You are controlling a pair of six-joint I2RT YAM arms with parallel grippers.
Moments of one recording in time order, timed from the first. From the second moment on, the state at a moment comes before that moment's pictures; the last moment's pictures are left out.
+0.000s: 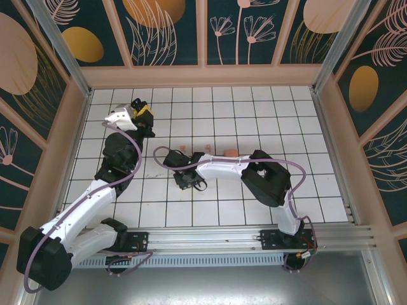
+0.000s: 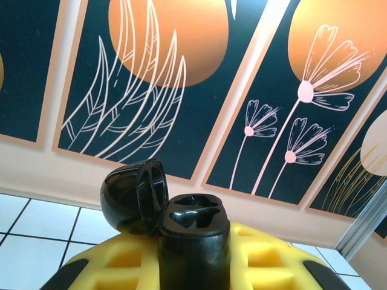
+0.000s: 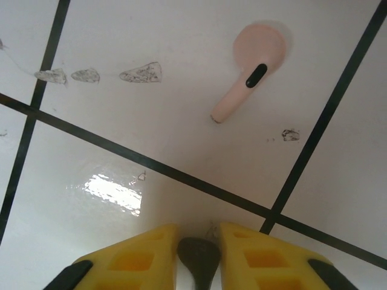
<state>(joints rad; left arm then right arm) -0.45 1.00 0.65 0.47 -0.26 -0.38 1.10 2.05 1.42 -0.64 0.12 0.62</state>
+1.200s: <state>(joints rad) -0.47 1.15 0.53 0.84 0.49 -0.15 0.82 1.34 1.40 -0.49 0.18 0.36</state>
